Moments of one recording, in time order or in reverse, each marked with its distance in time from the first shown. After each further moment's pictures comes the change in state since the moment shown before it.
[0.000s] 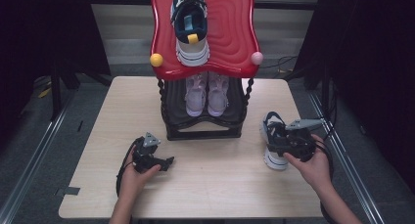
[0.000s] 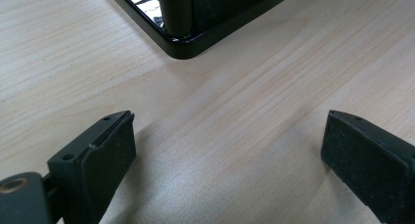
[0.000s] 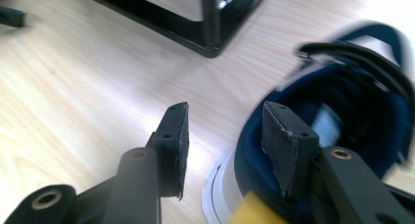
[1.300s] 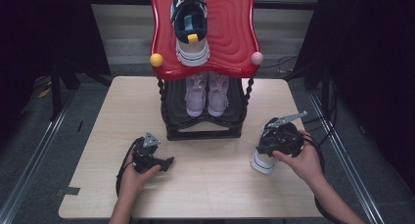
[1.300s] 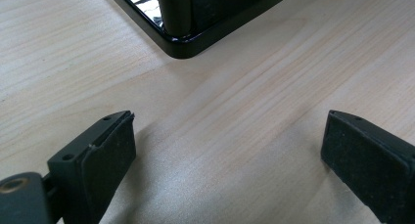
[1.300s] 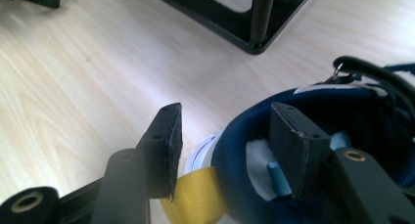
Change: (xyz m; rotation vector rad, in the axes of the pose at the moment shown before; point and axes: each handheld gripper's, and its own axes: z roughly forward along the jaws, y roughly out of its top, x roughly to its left) left arm 0.000 0.000 0.000 0.000 -0.005 0.002; right arm 0.014 0.025 0.014 0.126 0.106 -0.033
